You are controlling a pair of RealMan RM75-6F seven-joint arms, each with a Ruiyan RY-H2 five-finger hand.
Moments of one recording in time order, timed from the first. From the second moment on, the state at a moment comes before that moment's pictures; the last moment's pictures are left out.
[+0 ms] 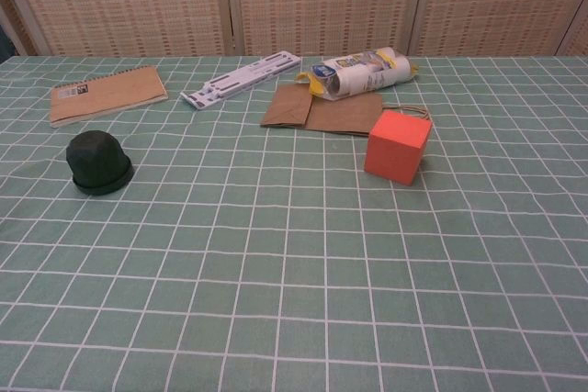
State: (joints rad) left arm -0.11 -1.18 0.06 -1.64 1.60 1.49 0.10; right arm 0.08 -1.06 -0.06 -1.70 -1.64 1.42 -0.07
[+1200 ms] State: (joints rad) left arm -0.75 -1.28 -0.20 -1.60 0.95 0.74 0.30; right arm 0.07 -1.04 -0.06 -1.71 -1.66 1.43 -0.08
